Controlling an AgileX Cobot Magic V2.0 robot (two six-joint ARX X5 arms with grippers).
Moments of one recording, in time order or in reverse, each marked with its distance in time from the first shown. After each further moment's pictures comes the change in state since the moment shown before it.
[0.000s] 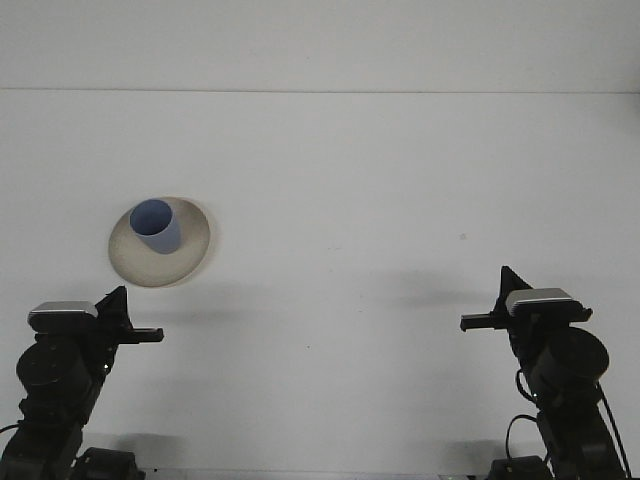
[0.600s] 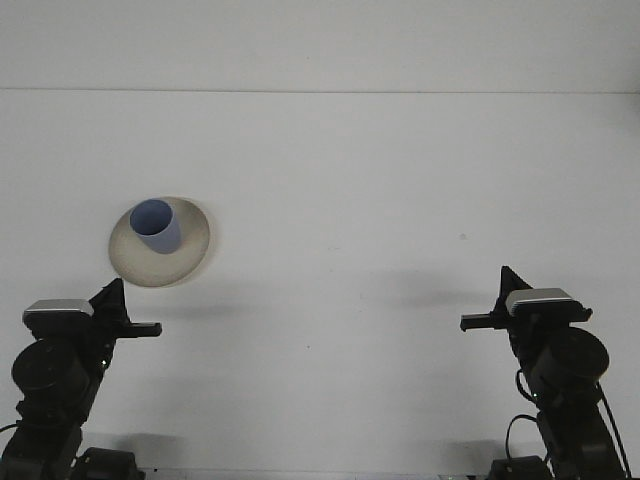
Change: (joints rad) left arm 0.000 -0.005 -0.001 0.078 -0.006 0.001; right arm 0.000 0.000 0.000 0.000 0.000 0.000
